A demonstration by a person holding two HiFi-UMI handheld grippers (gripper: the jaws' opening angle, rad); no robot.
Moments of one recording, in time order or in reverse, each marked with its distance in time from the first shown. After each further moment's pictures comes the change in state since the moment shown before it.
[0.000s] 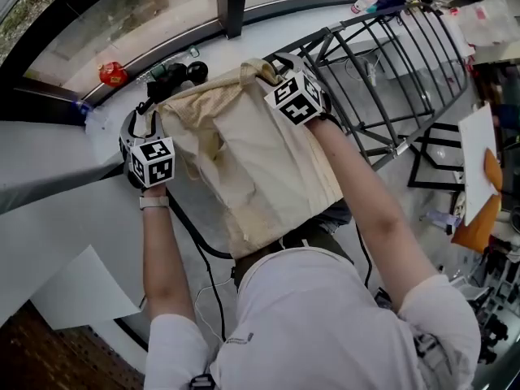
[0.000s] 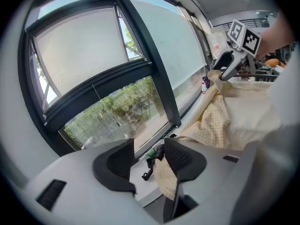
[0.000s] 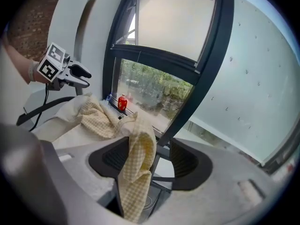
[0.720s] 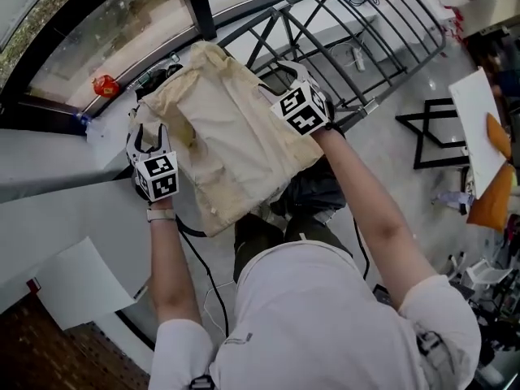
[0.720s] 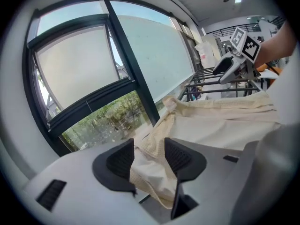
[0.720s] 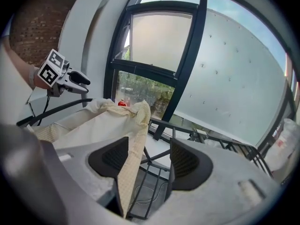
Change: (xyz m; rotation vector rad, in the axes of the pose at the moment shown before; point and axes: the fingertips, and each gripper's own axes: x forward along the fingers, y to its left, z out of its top) left arm -0.112 -0.103 0.024 0.024 -0.069 -0.055; right arm -0.145 0.009 -0.087 0.096 -0.088 -0.066
